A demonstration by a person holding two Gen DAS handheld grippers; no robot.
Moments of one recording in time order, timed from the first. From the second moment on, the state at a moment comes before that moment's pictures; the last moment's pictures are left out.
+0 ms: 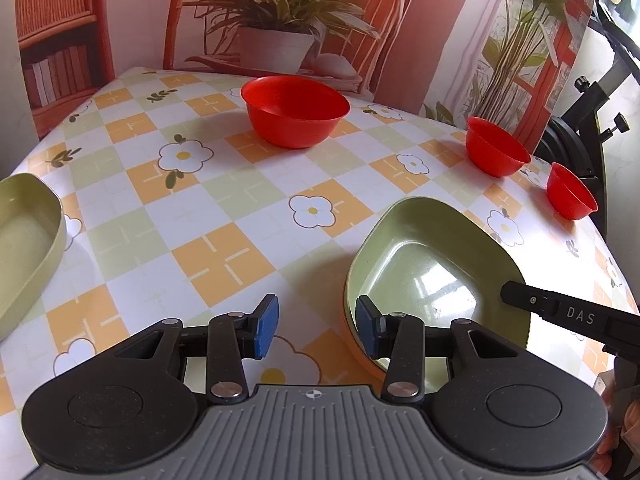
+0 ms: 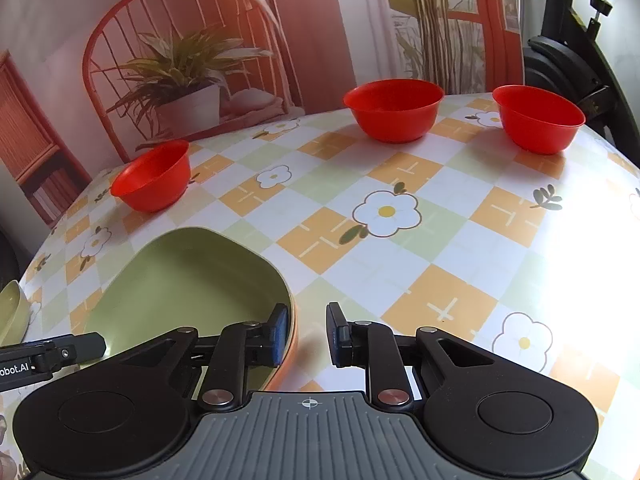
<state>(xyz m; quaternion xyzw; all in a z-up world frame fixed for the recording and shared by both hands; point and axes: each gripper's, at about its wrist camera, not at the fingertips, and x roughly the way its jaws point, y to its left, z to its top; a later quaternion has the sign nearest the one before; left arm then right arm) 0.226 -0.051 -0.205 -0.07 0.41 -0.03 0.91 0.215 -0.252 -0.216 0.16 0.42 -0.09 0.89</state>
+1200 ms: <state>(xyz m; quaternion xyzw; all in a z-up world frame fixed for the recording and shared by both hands) 0.174 0.144 -0.105 -0.03 0.32 0.06 0.95 0.294 -0.118 -0.144 0.11 0.42 0.04 0.90</state>
